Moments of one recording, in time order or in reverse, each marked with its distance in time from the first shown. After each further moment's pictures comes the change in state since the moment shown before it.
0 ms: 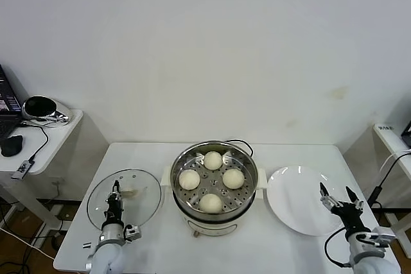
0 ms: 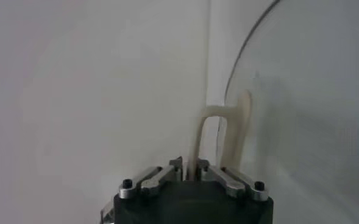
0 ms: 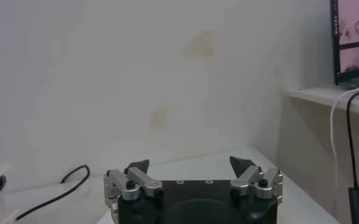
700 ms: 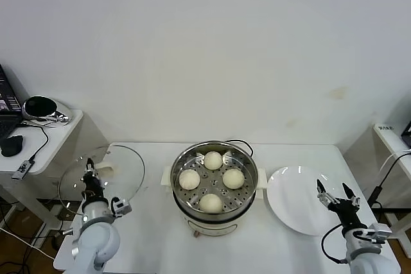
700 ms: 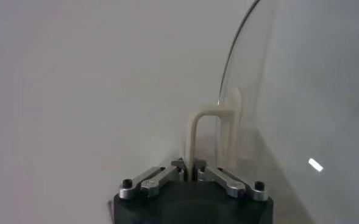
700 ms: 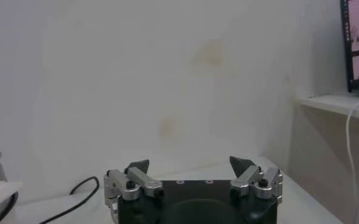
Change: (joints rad) left arm 0.014 0.070 0.001 -0.427 0.032 0.352 0.335; right arm 0.032 0.012 -0.012 -0.007 -0.017 -0.015 -0.004
